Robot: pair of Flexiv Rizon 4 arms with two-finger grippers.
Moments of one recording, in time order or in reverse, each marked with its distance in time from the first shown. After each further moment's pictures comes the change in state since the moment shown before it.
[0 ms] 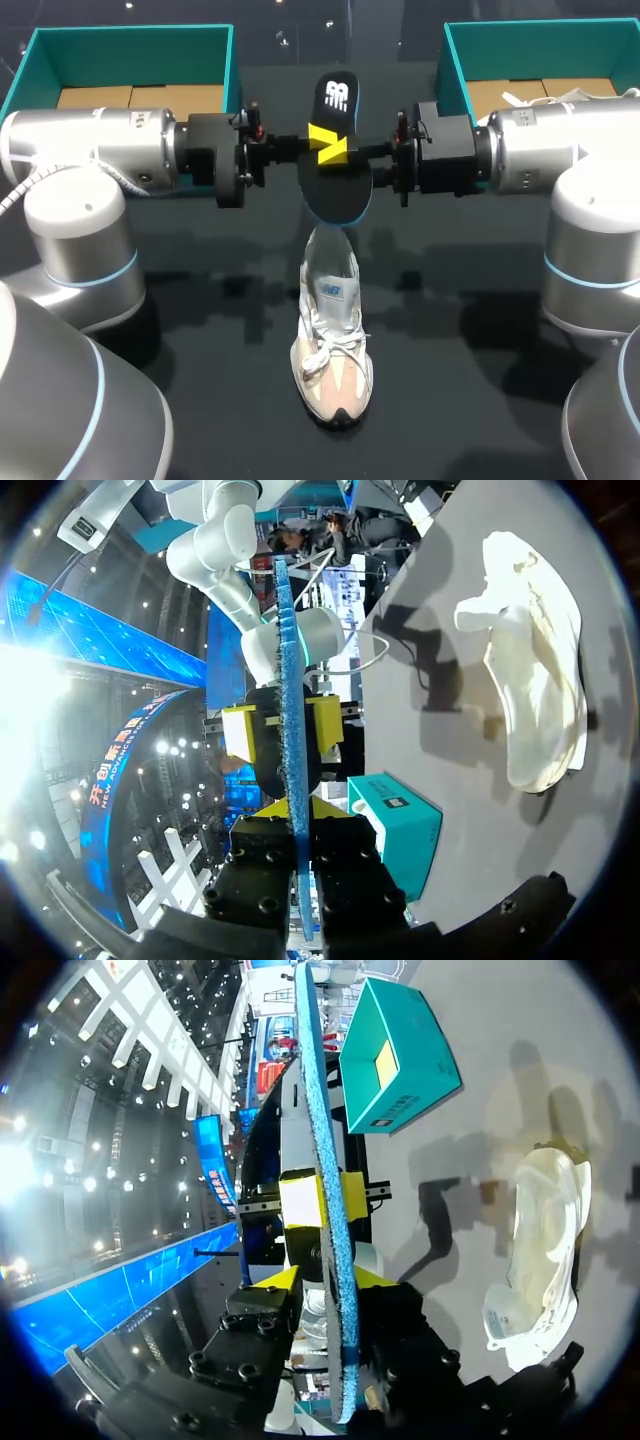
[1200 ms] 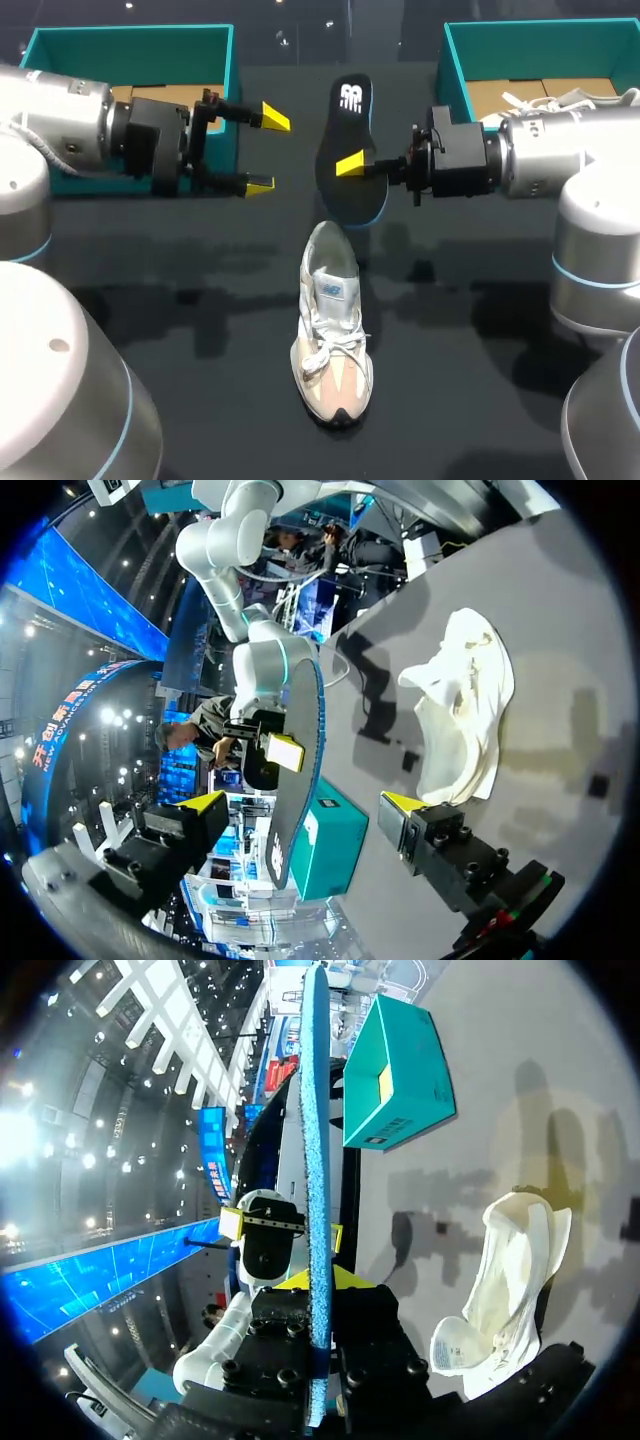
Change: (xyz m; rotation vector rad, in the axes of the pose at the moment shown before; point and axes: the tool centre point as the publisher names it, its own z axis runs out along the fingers) left arm 0.005 -0.014 -0.071 -0.014 0.266 -0.184; right arm -0.031 0.021 -0.018 -0.017 -0.015 -0.113
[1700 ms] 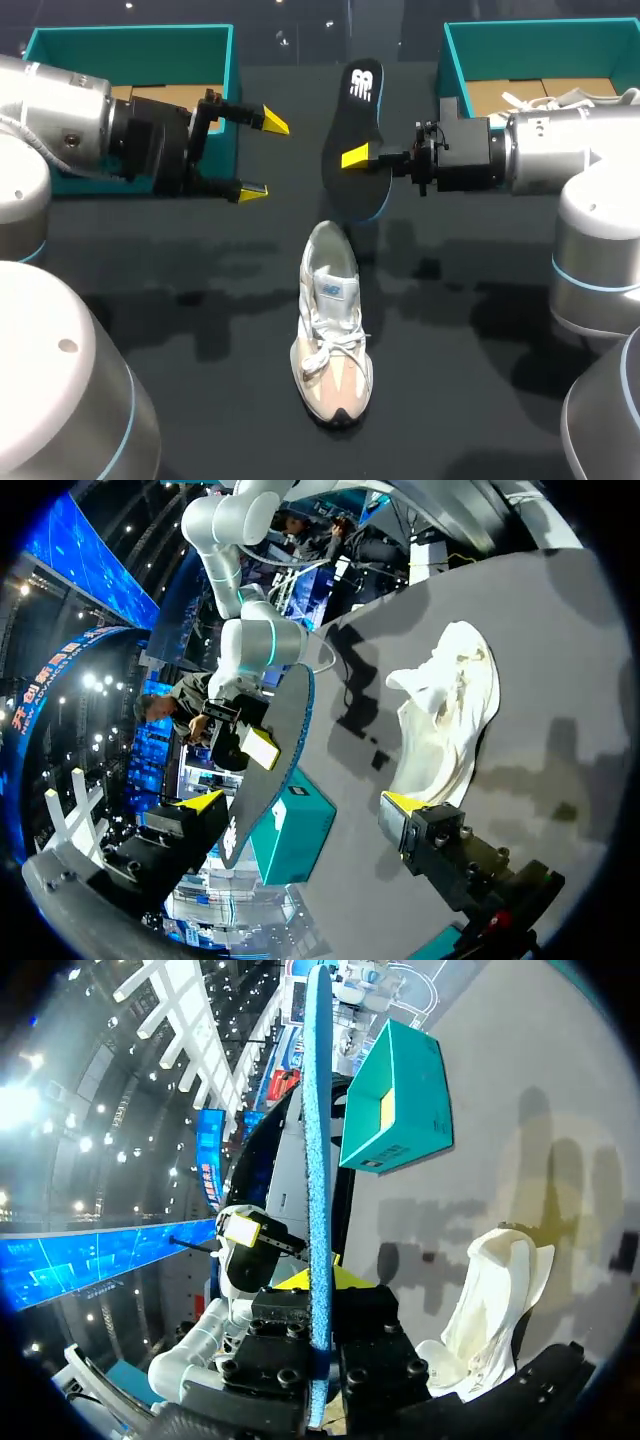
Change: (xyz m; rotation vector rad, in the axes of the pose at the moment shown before) left arm 0.015 0.004 -0.003 -0.079 0.113 -0.140; right arm -0.003 0.014 -0.006 -0.075 -0.049 -0.115
